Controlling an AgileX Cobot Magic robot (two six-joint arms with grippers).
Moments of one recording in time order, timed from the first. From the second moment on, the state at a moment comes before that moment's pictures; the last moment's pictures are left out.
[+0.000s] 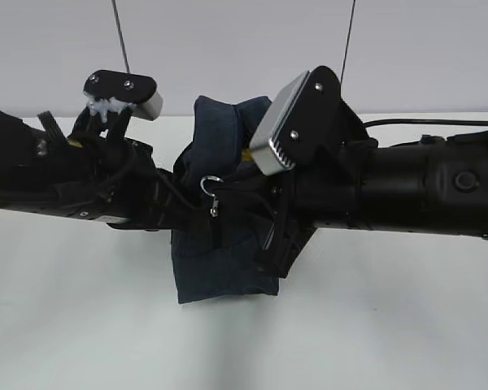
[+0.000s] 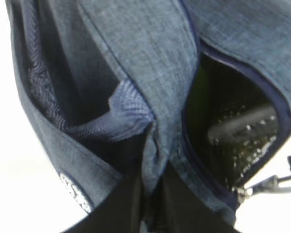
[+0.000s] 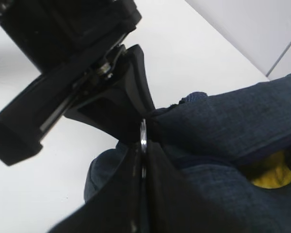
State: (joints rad) left arm -0.62 1.51 -0.83 -0.68 0.20 0.56; right arm 0.51 1.52 -0.78 -1.00 -0.46 0.51
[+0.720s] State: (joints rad) left arm -0.62 1.48 -0.84 -0.69 0.20 0.56; right arm 0.51 1.46 -0.78 -1.21 -0.41 0.77
